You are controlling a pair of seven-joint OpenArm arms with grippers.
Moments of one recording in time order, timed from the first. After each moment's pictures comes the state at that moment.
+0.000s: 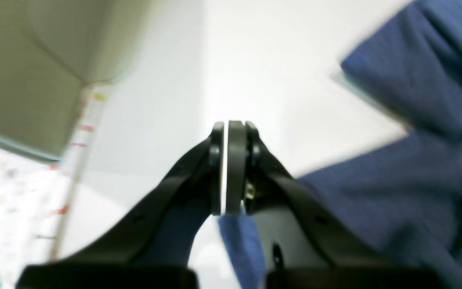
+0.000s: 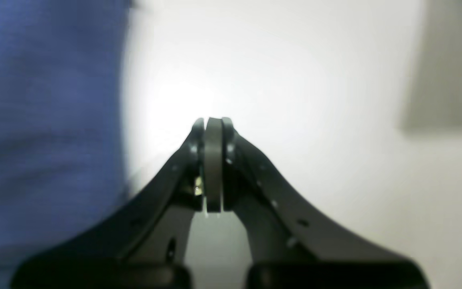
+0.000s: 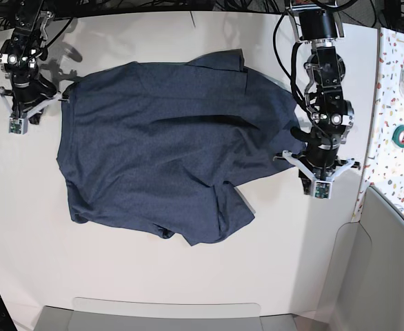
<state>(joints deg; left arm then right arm) -3.0 -3.4 -10.5 93.6 4.2 -13.5 33.5 -15.9 9.4 27.4 105.7 10.5 15.7 -40.4</state>
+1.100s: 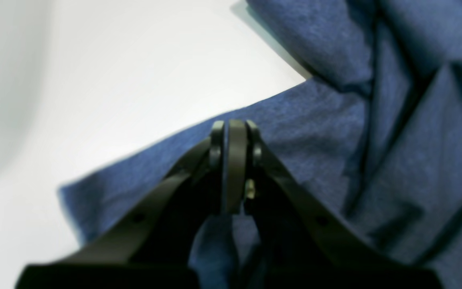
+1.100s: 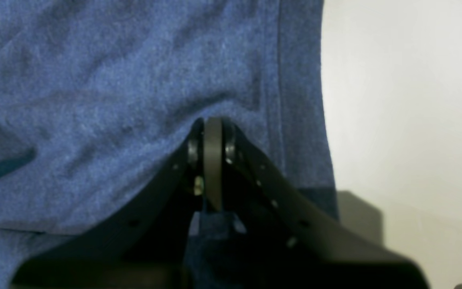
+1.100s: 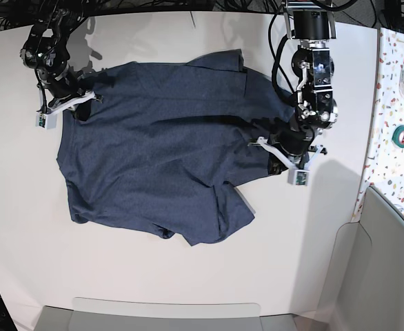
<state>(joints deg) -3.0 -2.8 -9.7 84.8 -14.5 -13.4 35.4 -14.8 2.5 27.1 98.7 26.9 16.6 -47.2</state>
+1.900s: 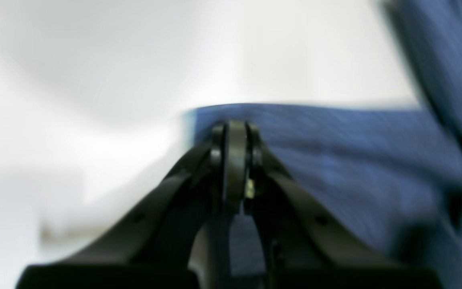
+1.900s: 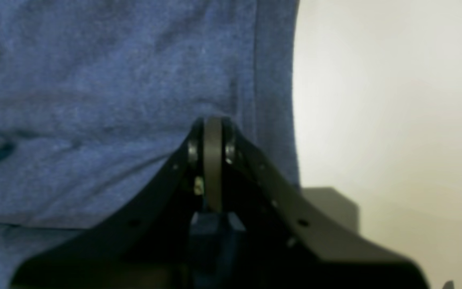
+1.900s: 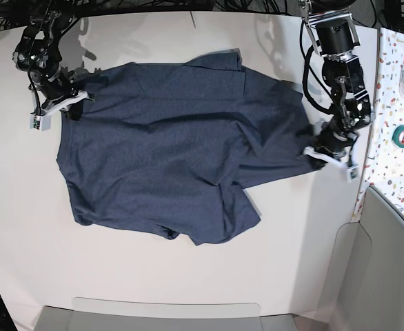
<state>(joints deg) -5.4 -9.7 -22.3 74.8 -23.9 -6.7 41.4 -14.7 6.1 27.1 98.5 26.5 16.8 -48.1</state>
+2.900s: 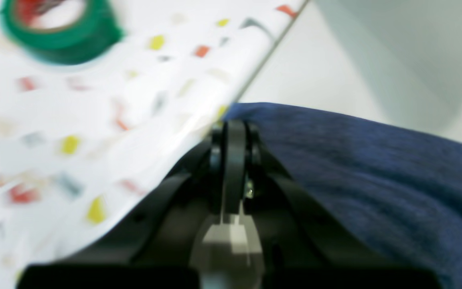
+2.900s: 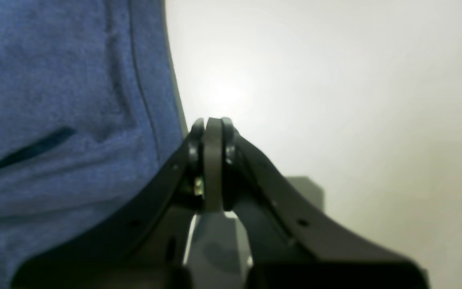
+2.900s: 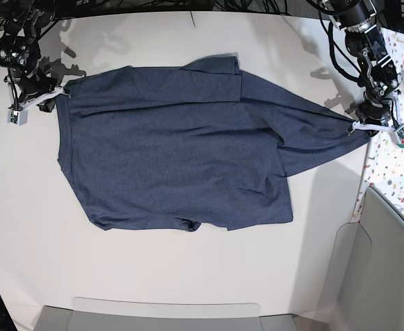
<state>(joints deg) 4.5 -11.9 -33.2 83.0 -21.7 -0.9 35.5 -16.1 10.7 31.9 99.9 25.3 16.3 -50.2</state>
